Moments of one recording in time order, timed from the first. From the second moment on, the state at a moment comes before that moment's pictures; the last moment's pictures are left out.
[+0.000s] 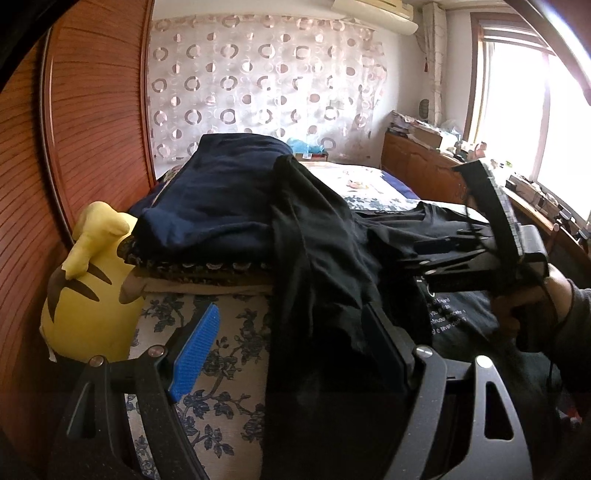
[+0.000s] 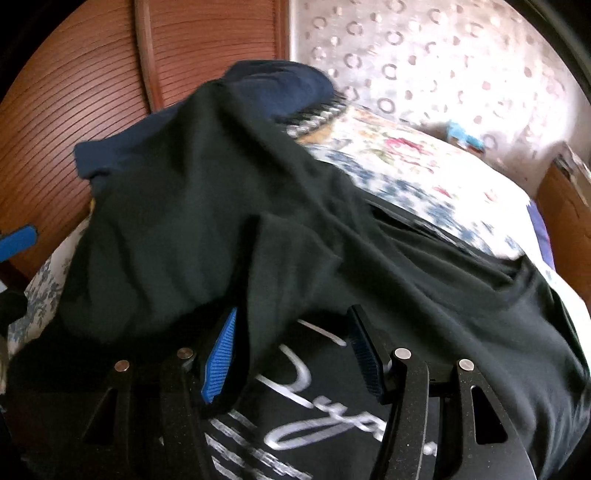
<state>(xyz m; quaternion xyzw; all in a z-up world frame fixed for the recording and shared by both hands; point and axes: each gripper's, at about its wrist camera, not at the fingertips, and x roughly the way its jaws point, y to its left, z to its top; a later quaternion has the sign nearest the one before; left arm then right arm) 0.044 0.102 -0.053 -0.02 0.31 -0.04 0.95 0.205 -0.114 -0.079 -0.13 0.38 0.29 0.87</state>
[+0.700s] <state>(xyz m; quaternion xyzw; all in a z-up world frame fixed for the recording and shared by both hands) 0.060 0.086 -0.067 0.00 0.35 -0.07 0.93 0.131 -0.252 -0.056 -0.11 0.35 0.22 0.91</state>
